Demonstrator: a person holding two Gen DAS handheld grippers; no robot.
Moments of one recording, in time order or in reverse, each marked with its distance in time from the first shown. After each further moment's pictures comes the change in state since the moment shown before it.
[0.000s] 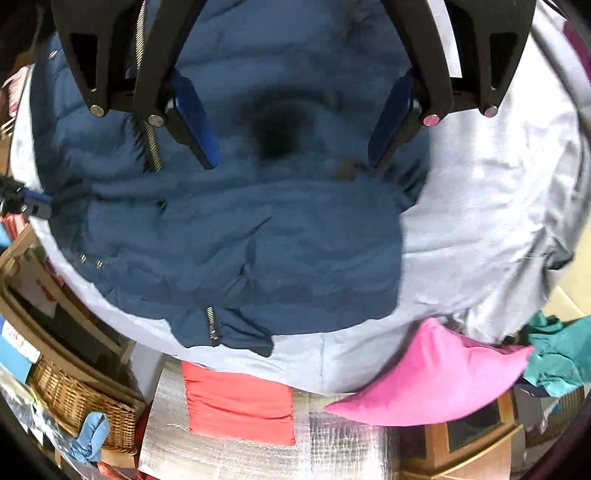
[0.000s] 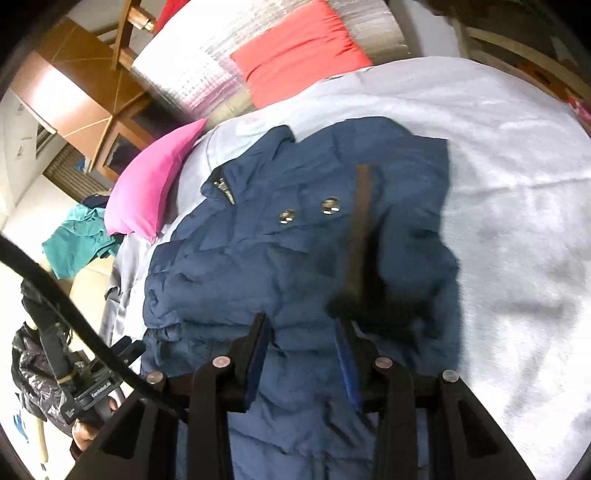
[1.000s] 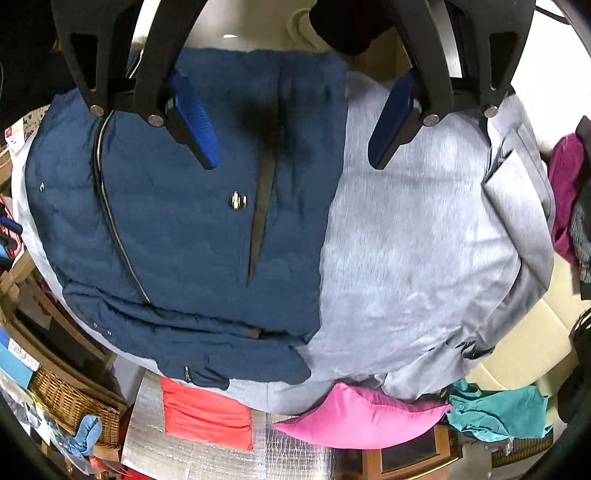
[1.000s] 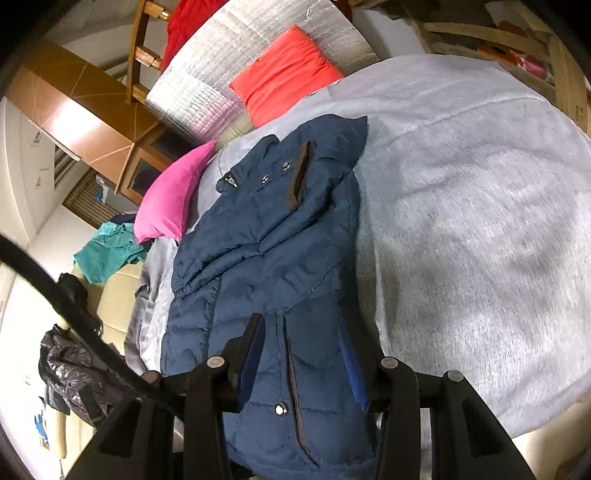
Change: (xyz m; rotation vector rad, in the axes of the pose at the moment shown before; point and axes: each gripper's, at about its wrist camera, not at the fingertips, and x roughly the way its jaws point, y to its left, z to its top) left arm -0.099 0.054 -0.170 -0.092 0.038 0.063; right arm -0.101 -0.058 -0.111 0.089 -0.084 0.110
